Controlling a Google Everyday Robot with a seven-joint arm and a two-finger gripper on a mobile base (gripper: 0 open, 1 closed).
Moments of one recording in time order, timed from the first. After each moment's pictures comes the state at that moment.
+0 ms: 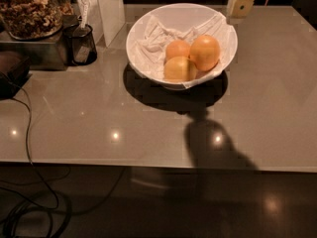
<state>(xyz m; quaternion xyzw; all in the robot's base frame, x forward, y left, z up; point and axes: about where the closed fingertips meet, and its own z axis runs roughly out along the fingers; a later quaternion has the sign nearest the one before) 0.584 -0.128 1.099 -0.71 0.64 -0.15 0.24</state>
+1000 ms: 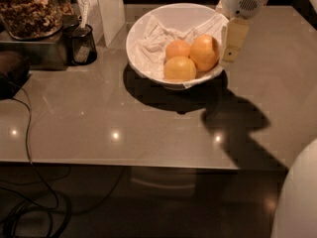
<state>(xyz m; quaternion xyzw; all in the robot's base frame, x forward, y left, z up) 0.639 -0.165 0.955 -0.66 0.73 -0.03 0.16</state>
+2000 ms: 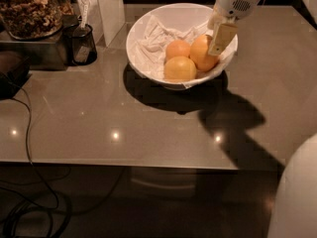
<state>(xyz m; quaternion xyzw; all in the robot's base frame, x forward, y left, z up) 0.653 -0.159 0.954 -0.66 0.73 -0.04 0.18</state>
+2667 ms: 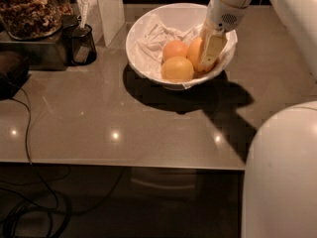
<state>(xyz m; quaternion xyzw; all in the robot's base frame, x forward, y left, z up) 0.669 -0.145 0.909 -0.67 0.72 0.01 0.15</state>
